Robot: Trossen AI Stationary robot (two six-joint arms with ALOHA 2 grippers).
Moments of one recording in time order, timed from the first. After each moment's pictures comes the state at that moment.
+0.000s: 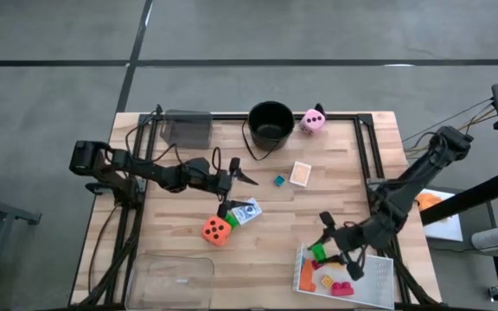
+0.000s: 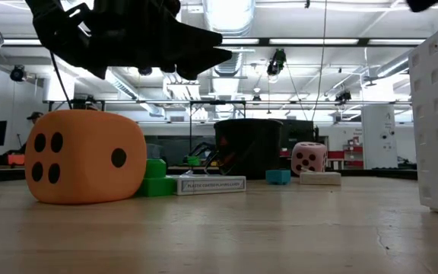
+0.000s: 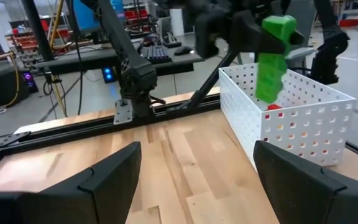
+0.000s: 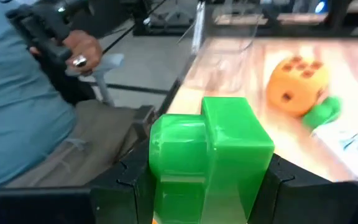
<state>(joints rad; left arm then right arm) 0.03 1.58 0.62 0.86 0.27 0.16 0.80 1.12 0.66 0.08 0.35 0.35</state>
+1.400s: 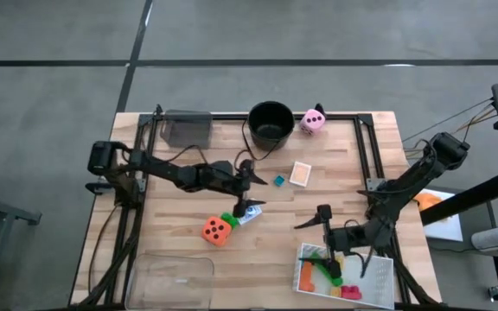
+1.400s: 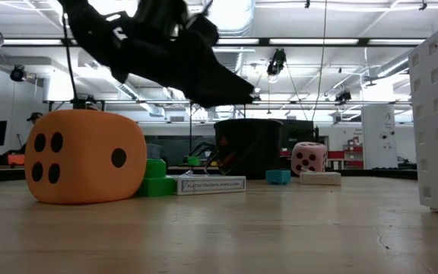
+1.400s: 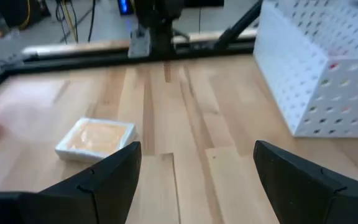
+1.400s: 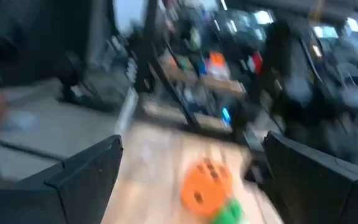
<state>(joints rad) 0.03 1.74 0.81 0.57 0.14 0.10 0.78 1.29 0.61 0.67 0.66 -0.15</state>
